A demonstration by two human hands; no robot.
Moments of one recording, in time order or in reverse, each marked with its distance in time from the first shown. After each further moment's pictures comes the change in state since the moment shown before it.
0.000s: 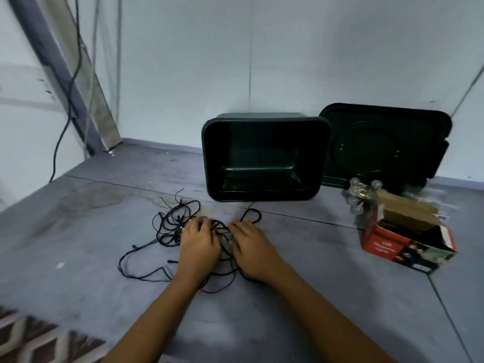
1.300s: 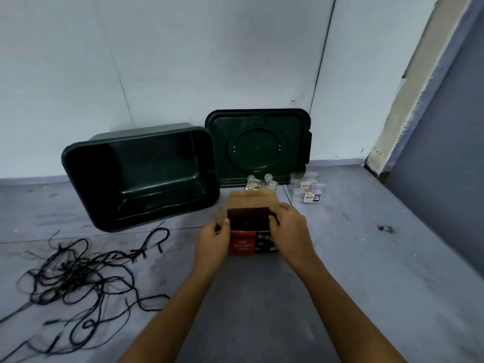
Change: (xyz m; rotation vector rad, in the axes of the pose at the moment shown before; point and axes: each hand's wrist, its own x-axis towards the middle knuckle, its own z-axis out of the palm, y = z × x) left_hand -0.018 0.200 0.067 -0.762 -0.384 -0.070; right_hand -0.118 0.140 -0.132 0.054 0.617 0.530
